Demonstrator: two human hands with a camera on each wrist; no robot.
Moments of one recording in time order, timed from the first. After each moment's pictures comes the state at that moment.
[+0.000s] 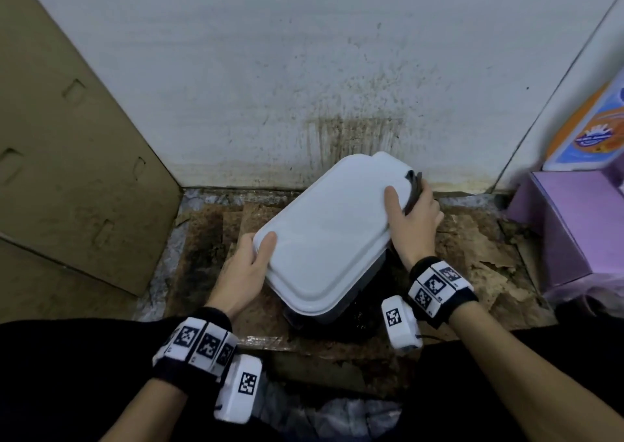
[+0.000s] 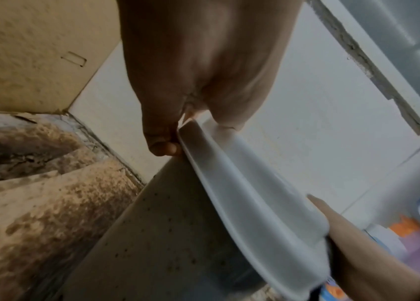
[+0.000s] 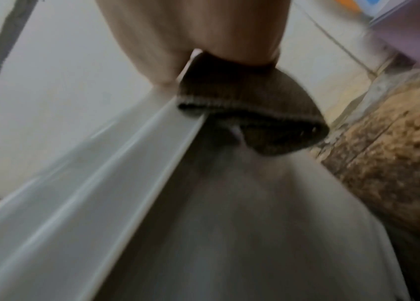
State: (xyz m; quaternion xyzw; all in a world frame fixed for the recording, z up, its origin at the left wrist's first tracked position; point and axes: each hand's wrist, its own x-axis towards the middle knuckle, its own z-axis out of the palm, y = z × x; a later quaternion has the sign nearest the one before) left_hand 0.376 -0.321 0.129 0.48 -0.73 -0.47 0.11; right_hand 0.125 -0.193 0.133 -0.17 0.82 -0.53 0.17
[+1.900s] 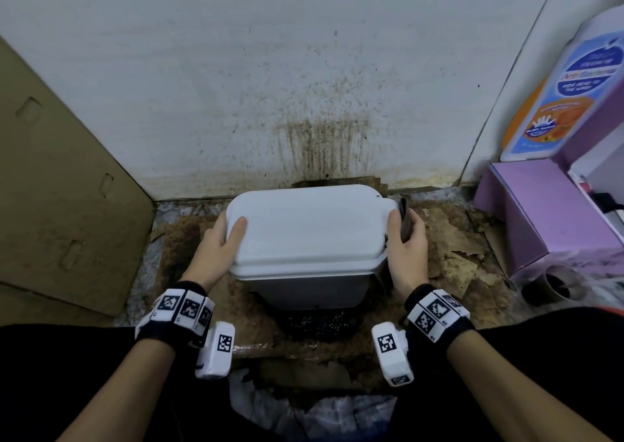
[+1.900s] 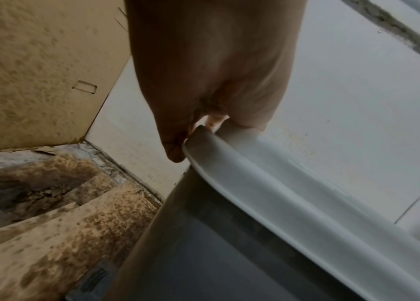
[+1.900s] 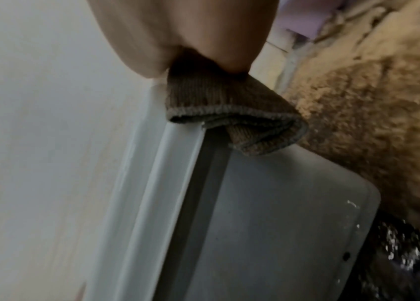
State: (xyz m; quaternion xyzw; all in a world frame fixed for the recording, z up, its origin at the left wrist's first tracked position) left_hand 0.352 -0.370 0.121 0.42 -0.74 -0.50 0.12; right_hand 0.130 -0.139 0.106 -0.07 0.72 -0.67 0.19
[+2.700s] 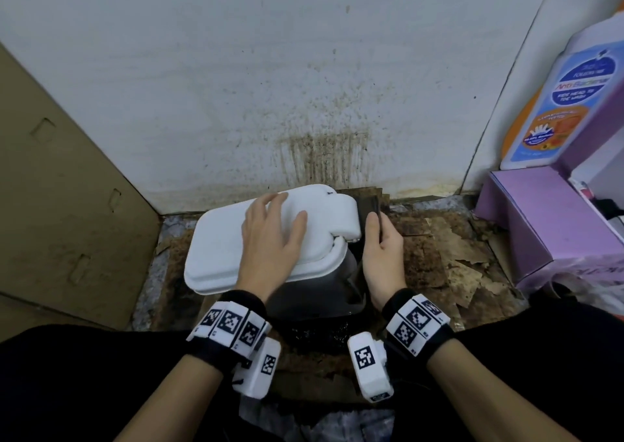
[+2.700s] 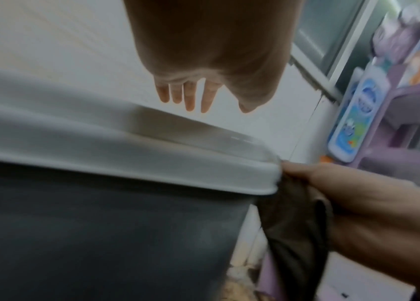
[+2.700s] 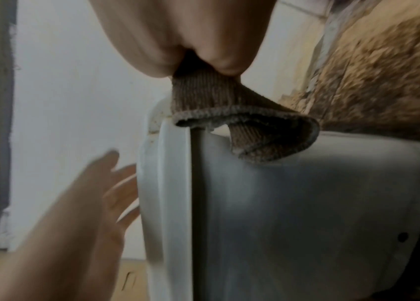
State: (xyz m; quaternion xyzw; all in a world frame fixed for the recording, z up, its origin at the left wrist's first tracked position) left_hand 0.288 -0.294 0.176 0.35 -0.87 -0.25 0.24; right_hand 0.164 -0.170 0.139 -0.15 0.68 -0.69 0.18
